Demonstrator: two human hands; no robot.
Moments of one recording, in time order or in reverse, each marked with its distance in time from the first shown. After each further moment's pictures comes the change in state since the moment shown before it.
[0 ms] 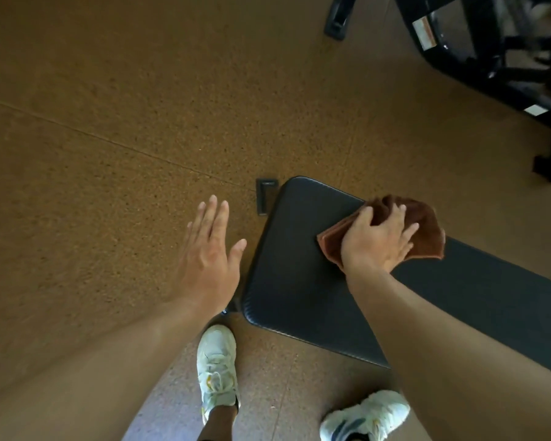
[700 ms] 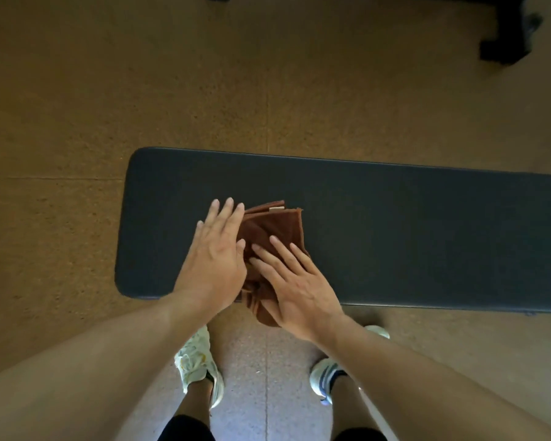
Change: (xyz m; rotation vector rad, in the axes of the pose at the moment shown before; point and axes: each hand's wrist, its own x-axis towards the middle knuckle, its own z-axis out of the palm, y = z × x) left_hand -0.065 0.203 0.111 0.208 -0.240 0.214; right_hand 0.005 0.243 -0.089 -0.491 -0.435 -1.144
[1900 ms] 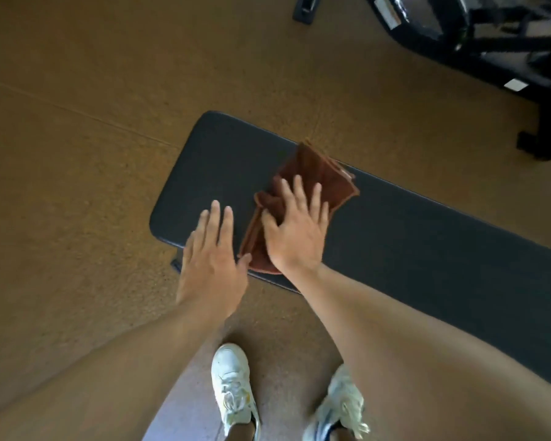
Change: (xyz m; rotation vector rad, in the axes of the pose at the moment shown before) left_hand -0.070 -0.046 0.042 0.008 0.254 -0.297; right_hand 0.096 -0.050 -0.030 0.306 0.113 0.395
